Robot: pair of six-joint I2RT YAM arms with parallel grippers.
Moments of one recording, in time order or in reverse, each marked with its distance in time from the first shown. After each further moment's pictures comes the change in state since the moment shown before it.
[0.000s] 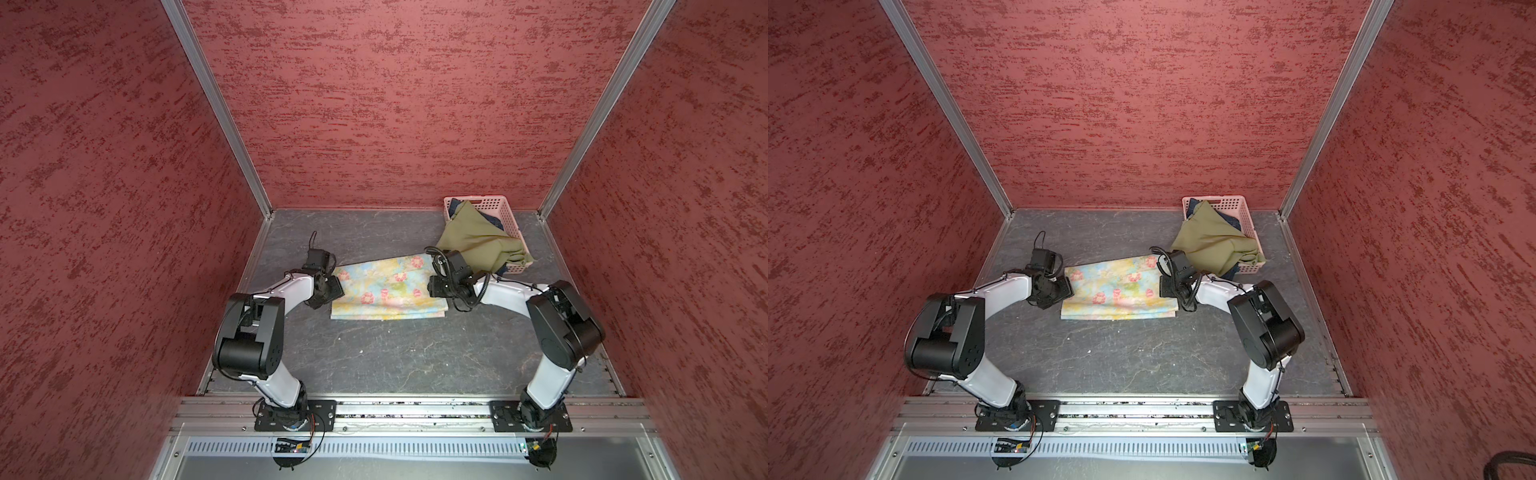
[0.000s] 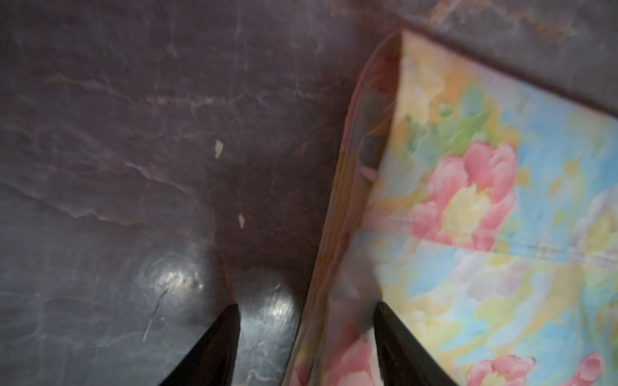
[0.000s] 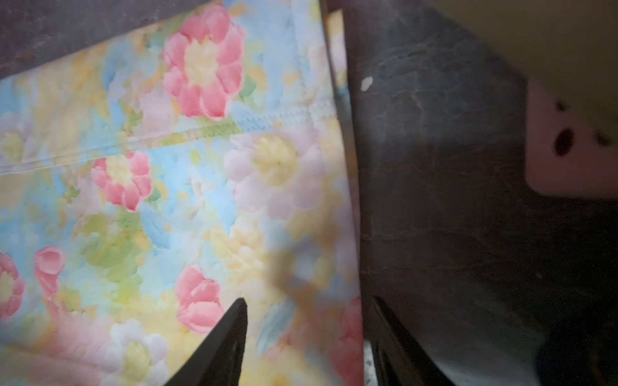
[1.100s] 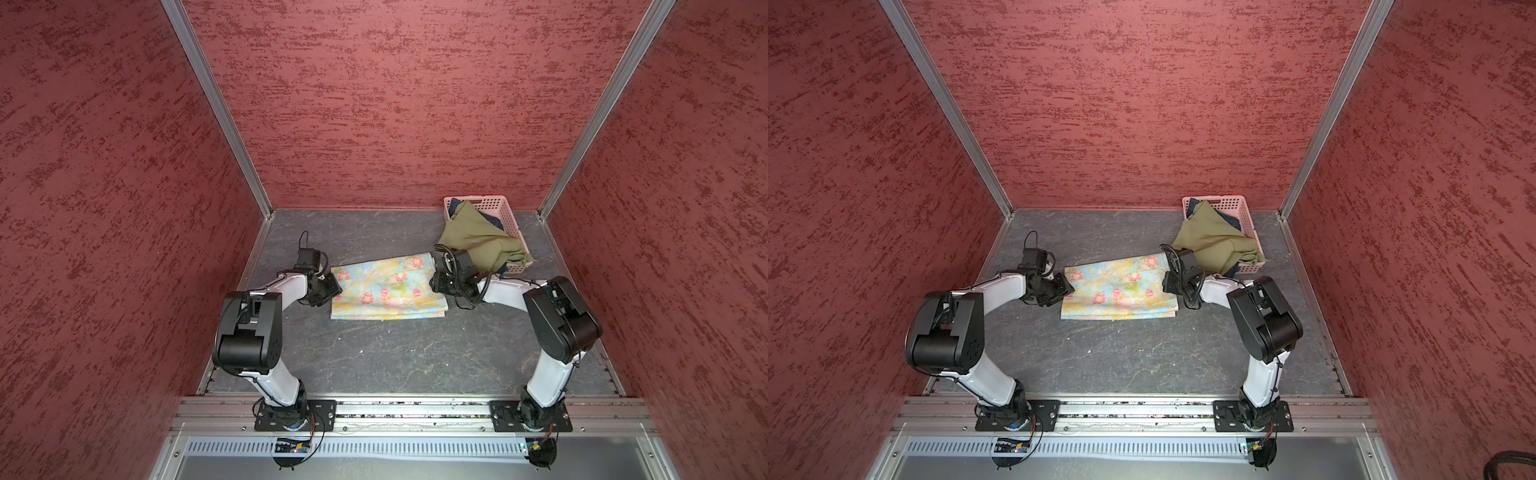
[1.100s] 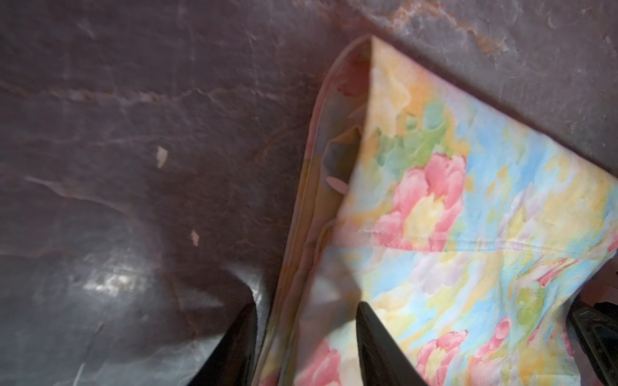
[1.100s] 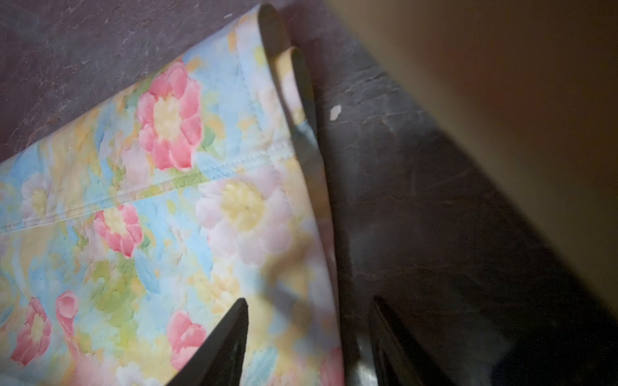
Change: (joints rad) left arm 0.071 0.029 0.004 0.027 0.220 -0.001; right arm -0.058 0.029 -0.036 0.134 -0.097 0.083
